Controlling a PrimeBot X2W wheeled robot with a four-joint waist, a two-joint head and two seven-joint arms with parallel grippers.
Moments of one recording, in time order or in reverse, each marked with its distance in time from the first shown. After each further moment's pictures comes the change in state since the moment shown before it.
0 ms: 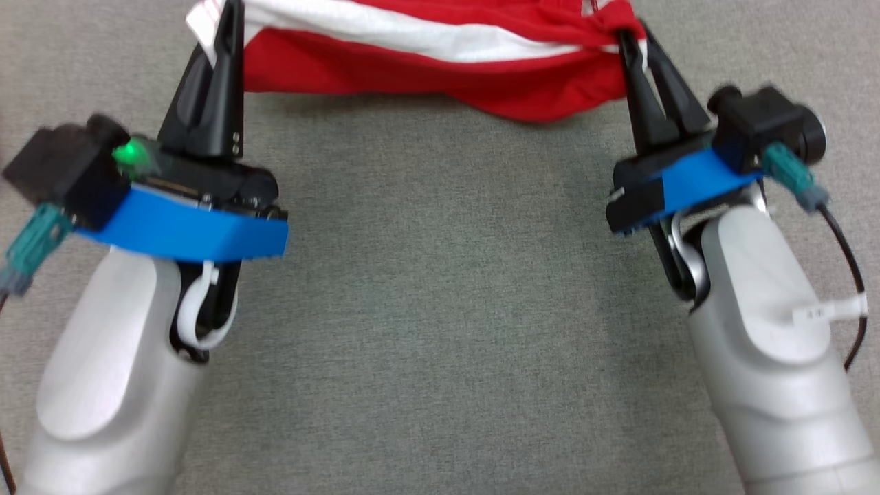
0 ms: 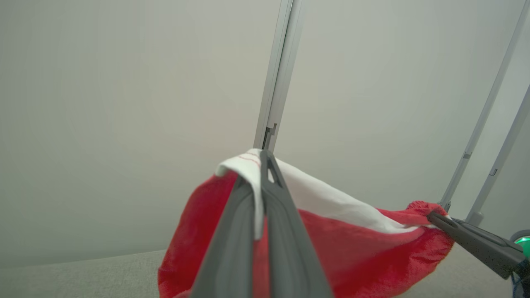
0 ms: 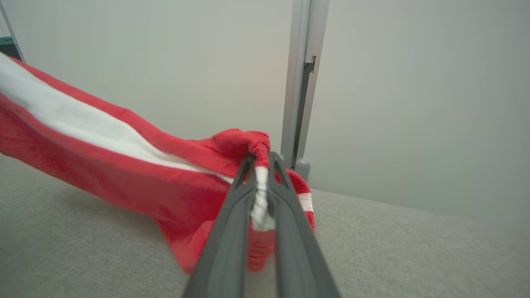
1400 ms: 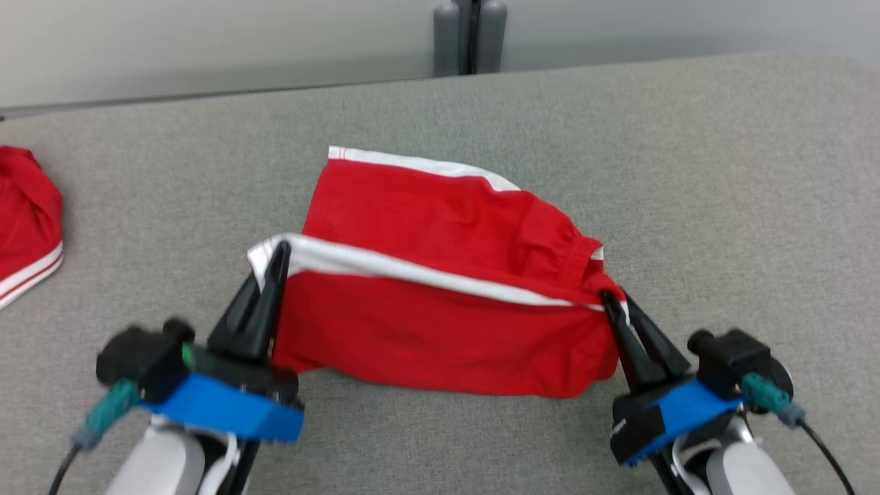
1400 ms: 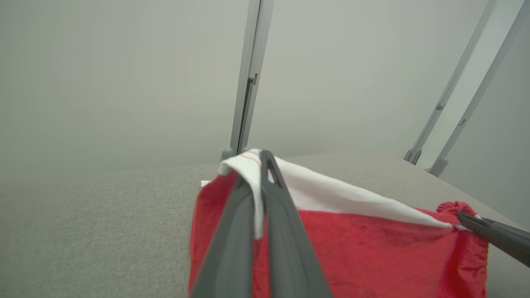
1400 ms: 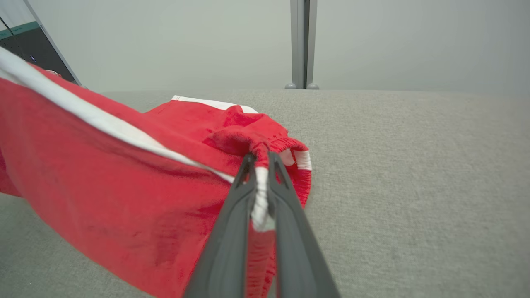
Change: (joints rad) left arm 0.525 0.020 0.041 -0.225 0.049 -0.005 0.102; right arm 0.675 0.000 0.024 -0.408 0.097 0.000 0.188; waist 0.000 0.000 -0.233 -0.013
